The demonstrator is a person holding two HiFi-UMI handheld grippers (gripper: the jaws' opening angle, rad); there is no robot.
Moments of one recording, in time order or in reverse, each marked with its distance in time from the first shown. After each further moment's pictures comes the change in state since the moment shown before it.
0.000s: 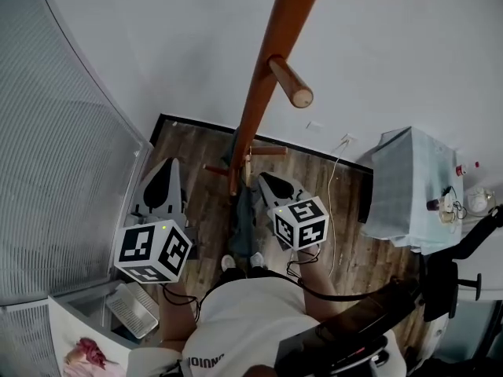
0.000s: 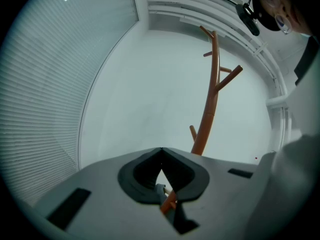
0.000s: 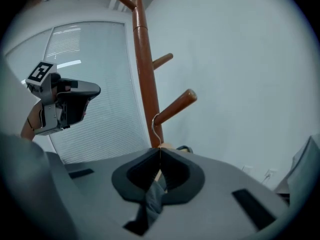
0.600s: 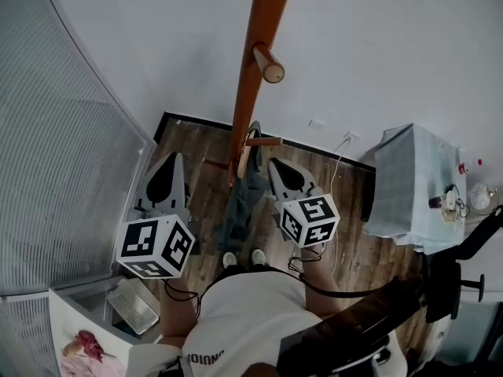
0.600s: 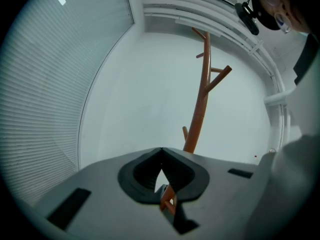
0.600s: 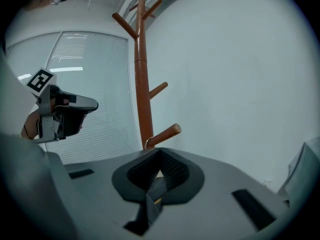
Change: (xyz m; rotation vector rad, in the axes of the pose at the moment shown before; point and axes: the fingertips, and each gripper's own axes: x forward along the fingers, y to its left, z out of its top) left arm -0.009 -0.020 0.004 0.032 -0.016 -0.003; right arm -0.031 -0.014 0.037 -0.020 -0.175 -0.062
